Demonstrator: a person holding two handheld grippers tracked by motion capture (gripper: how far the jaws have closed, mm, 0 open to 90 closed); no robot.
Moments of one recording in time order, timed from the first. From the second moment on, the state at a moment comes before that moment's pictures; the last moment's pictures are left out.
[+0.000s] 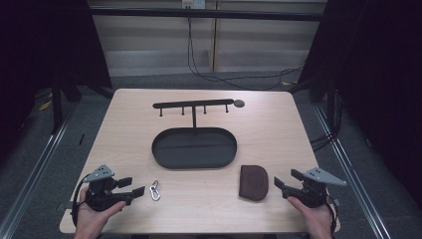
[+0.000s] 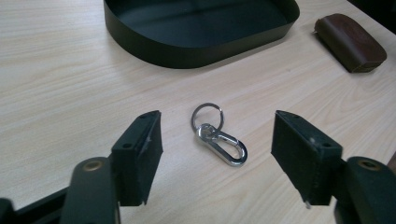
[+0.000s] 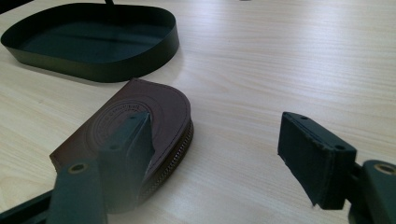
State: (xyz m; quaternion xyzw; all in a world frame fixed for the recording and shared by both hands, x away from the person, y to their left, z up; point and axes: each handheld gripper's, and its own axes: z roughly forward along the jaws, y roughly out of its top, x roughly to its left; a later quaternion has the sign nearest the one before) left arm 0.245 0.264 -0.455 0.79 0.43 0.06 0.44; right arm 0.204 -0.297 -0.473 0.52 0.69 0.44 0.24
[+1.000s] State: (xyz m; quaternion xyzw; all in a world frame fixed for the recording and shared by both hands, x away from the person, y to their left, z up) left arm 0.254 0.233 -0.441 0.85 0.35 0.09 0.38; right arm 0.204 -0.296 -0.471 0.52 0.70 0.45 0.20
